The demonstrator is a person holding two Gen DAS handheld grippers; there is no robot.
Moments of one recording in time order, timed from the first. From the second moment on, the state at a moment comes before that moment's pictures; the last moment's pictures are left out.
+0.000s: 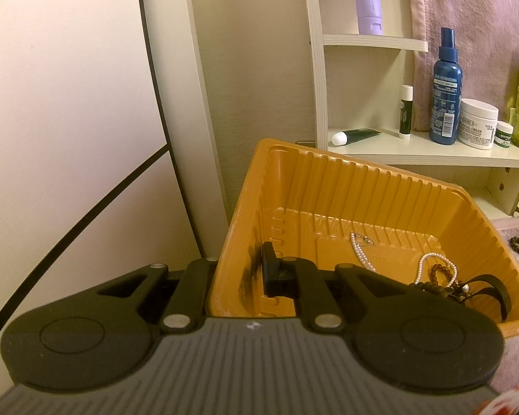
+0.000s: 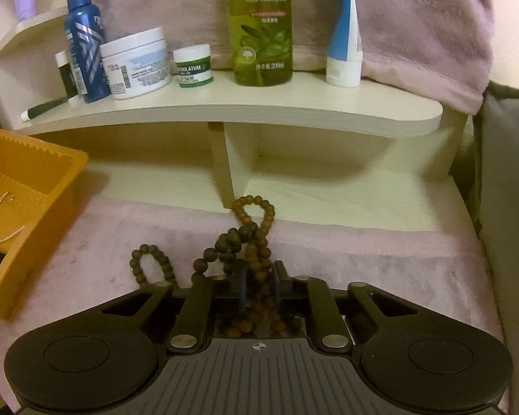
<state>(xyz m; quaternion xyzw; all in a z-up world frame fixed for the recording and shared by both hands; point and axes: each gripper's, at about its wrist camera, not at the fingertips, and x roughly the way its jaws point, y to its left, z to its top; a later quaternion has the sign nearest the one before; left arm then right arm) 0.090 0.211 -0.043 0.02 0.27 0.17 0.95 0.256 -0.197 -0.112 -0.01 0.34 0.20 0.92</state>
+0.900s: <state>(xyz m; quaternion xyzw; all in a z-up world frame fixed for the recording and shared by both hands) 0.088 0.209 -0.039 0.02 0.27 0.17 0.95 0.156 -0.290 -0.021 0.14 0.26 0.19 0.94</state>
